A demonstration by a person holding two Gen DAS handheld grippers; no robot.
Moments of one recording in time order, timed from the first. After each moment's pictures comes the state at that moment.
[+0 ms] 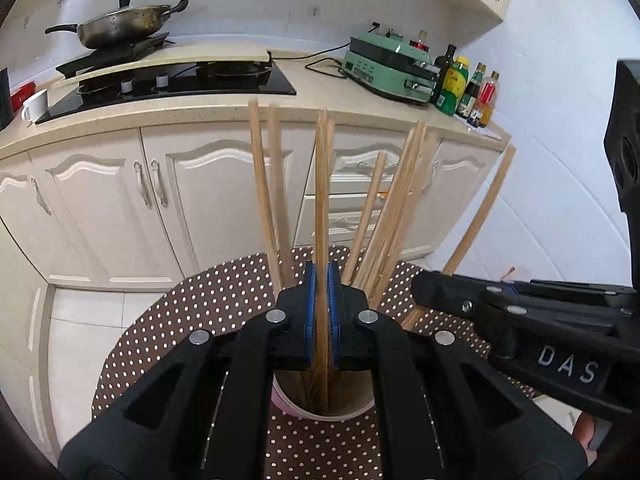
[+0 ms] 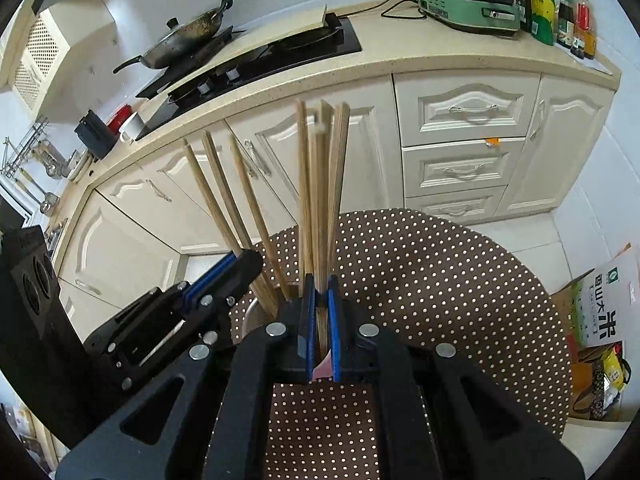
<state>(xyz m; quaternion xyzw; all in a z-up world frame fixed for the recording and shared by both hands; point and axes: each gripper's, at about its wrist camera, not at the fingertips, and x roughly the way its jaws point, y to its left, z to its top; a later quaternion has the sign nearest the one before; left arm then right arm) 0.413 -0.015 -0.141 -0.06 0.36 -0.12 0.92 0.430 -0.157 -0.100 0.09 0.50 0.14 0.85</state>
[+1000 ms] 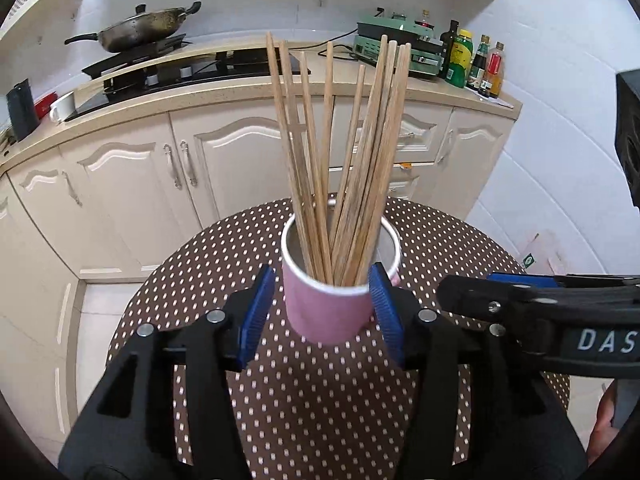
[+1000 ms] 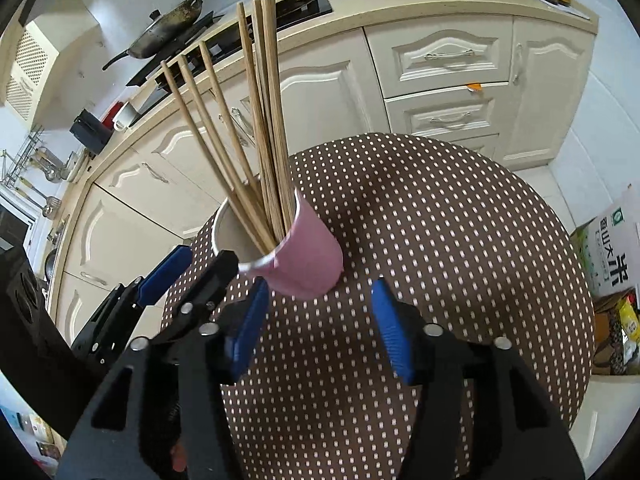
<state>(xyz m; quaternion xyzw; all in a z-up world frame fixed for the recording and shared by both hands) 0.336 -0.022 -0.168 -0.01 0.37 -0.08 0.93 0.352 -0.188 -0.127 0.13 0.52 0.12 0.83</state>
